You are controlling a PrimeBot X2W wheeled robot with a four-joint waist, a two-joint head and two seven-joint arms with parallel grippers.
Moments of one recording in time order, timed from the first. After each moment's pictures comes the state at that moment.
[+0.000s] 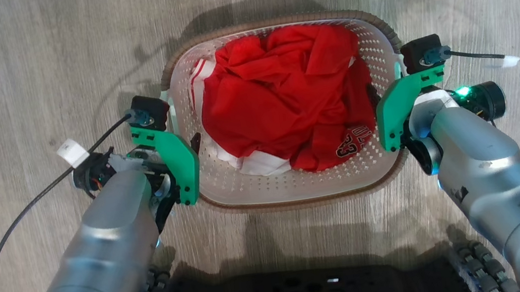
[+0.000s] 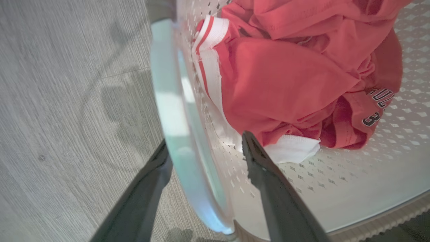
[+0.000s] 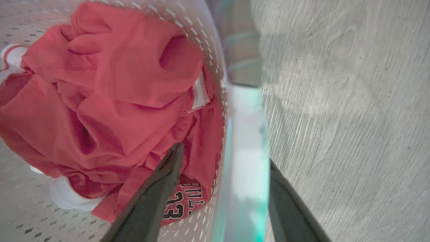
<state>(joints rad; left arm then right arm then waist) -0.87 0.03 -0.80 1.21 -0.60 -0.12 -0.01 -0.86 -0.07 0.48 1.11 0.46 0.12 -0.01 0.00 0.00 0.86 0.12</state>
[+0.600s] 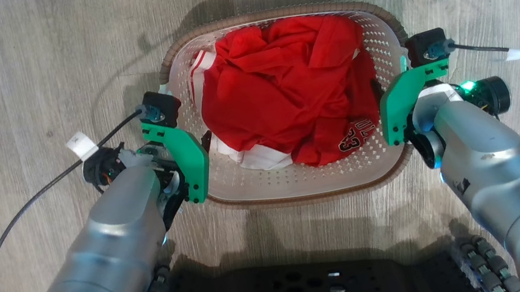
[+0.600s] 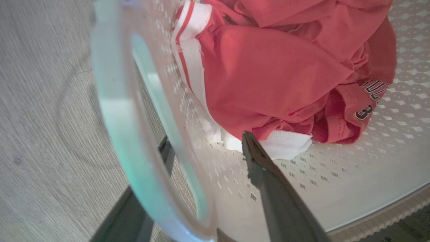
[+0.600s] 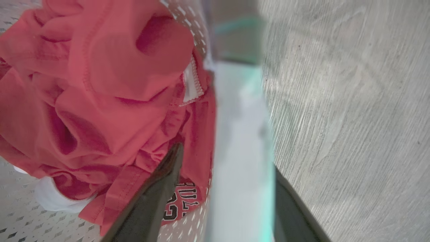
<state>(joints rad) -0.89 0.03 -0.93 1.18 -0.72 -0.11 0.00 -0.89 -0.07 0.50 1.16 0.48 0.12 -0.02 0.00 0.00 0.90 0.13</state>
